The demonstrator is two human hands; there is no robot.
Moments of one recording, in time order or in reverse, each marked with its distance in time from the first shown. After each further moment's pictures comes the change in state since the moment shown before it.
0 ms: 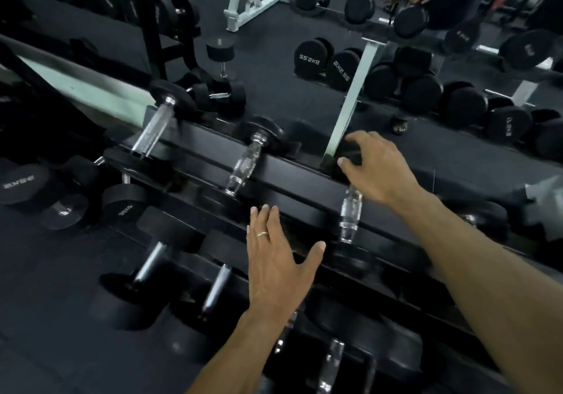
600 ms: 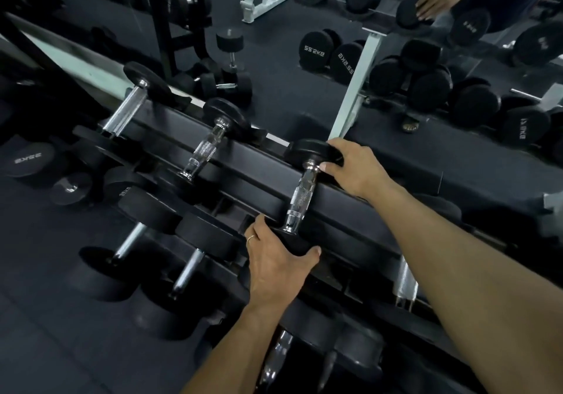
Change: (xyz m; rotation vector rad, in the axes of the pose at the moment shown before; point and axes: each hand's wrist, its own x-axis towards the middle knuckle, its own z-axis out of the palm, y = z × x) left_hand -0.017 0.062 0.086 -0.153 -0.009 -0.396; right_hand 0.011 0.088 -0.001 0.205 -0.225 0.005
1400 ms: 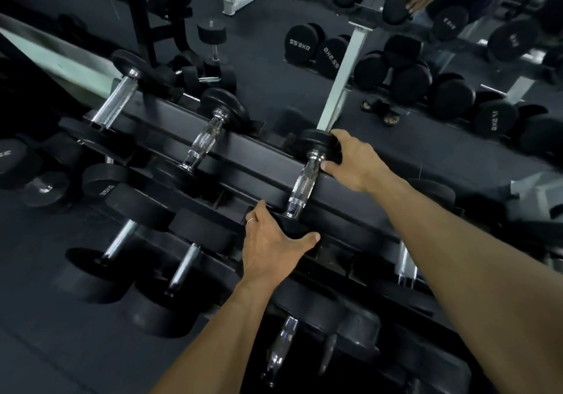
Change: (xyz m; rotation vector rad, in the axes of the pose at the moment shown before) left_hand 0.016 -0.011 -0.023 0.088 -0.096 0.085; right_hand -0.017 -0.013 0.008 -0.092 0.000 0.072
